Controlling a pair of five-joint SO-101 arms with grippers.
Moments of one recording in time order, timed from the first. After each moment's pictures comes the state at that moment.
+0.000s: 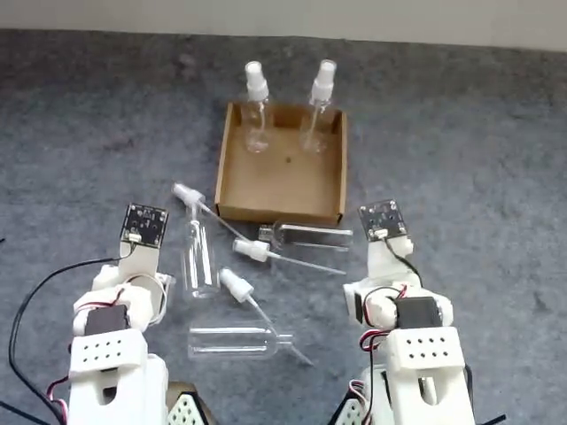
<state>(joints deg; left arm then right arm) -17.3 -65.0 88.0 42.5 -16.0 -8.5 -63.5 73.6 61.4 10.9</state>
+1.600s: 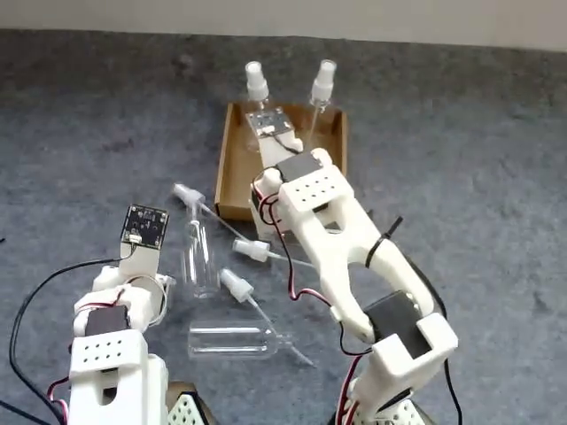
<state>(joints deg) -17.3 -65.0 88.3 42.4 -16.0 -31.4 7.3 6.4 70.3 -6.2</state>
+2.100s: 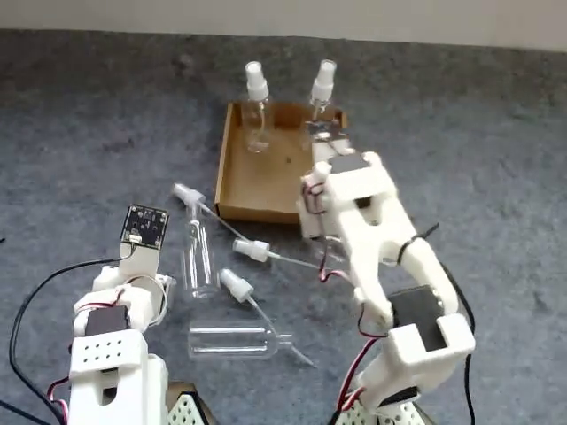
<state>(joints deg) -17.3 -65.0 88.3 42.4 -16.0 -16.9 7.3 13.8 69.5 -0.7</state>
